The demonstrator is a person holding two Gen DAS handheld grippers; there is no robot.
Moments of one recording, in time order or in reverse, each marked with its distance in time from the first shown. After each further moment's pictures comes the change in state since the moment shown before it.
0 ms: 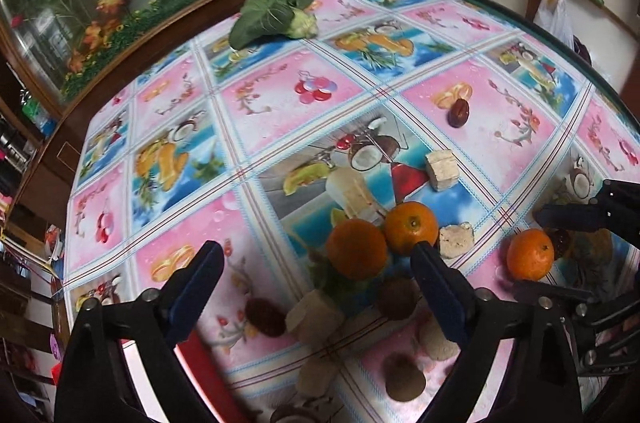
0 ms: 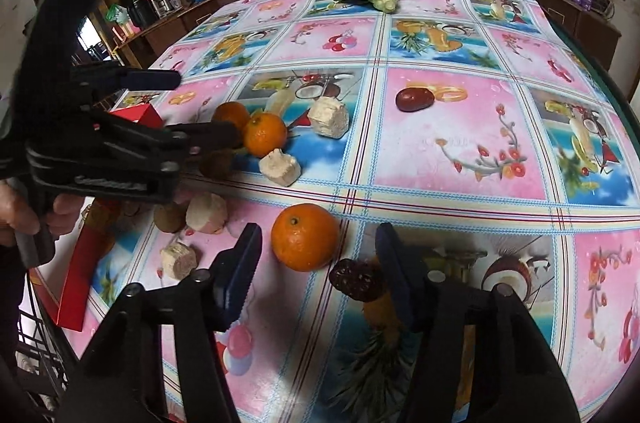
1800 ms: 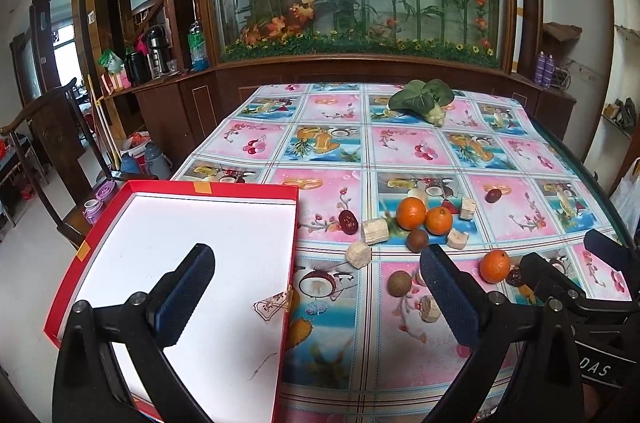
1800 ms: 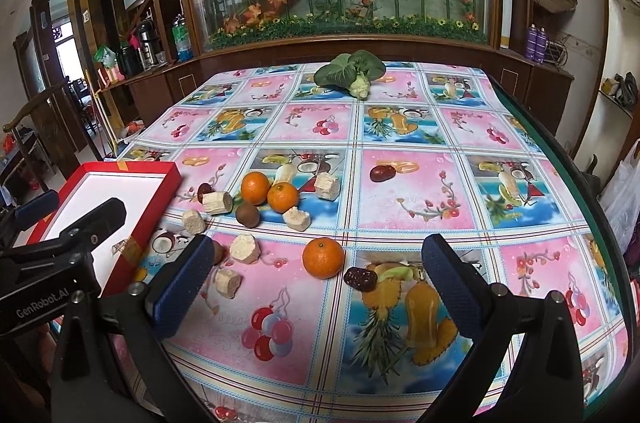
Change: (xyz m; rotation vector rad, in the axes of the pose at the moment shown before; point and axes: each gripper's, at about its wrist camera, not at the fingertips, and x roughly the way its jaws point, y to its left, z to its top) left arm -0.131 -0.008 -0.106 -0.588 -0.280 0.308; right arm -0.080 0.038 -0.013 -0.003 -0.270 -0.152
